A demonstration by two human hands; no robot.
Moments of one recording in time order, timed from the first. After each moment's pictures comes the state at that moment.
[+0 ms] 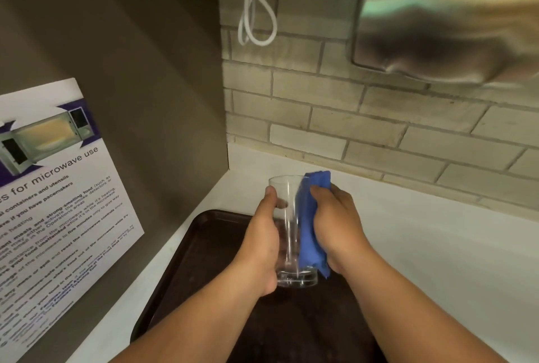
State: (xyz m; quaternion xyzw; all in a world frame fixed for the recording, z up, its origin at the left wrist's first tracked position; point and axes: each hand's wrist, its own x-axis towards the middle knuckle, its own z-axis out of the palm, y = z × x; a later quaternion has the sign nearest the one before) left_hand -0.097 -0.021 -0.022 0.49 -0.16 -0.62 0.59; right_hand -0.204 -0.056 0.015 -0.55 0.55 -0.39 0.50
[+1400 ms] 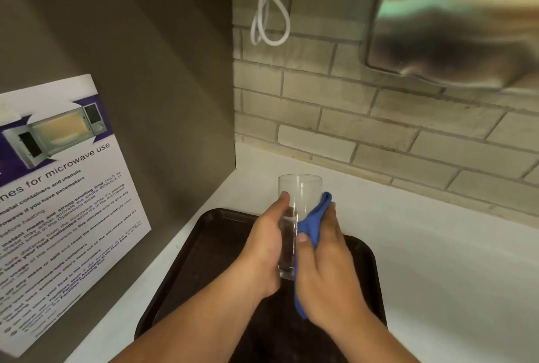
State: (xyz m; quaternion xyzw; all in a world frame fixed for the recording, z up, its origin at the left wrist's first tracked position) left_hand -0.087 -0.024 -0.036 0.48 -0.18 -0.65 0.55; right_hand -0.204 -0.009 -0.024 -0.73 0.51 -0.33 0.32
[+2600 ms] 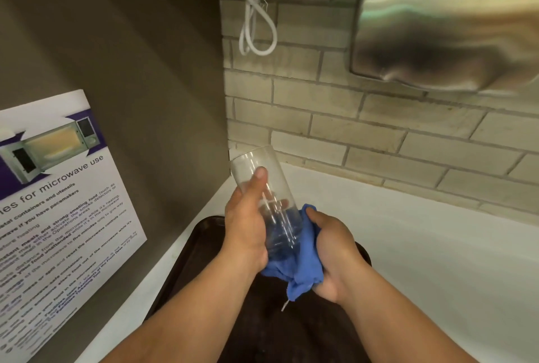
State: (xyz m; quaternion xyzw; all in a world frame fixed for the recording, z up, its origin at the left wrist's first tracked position) left_hand -0.072 -0.037 -0.013 0.42 -0.23 -0.50 0.72; right_hand -0.204 -0.051 -0.007 -0.26 0.45 -0.32 0.79
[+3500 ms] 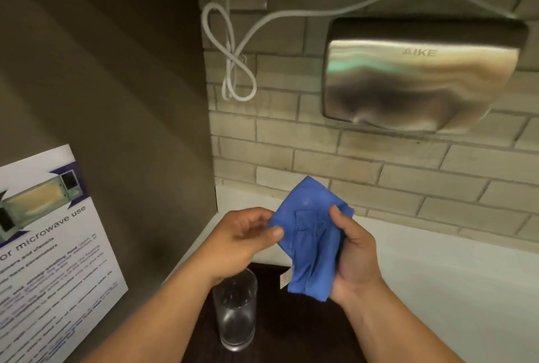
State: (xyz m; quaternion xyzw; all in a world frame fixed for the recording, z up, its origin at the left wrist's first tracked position) left_hand -0.032 -0.047 0.019 0.50 -0.61 -0.39 0.48; right_hand -0.236 -0.090 0.014 -0.37 0.19 -0.45 0.79
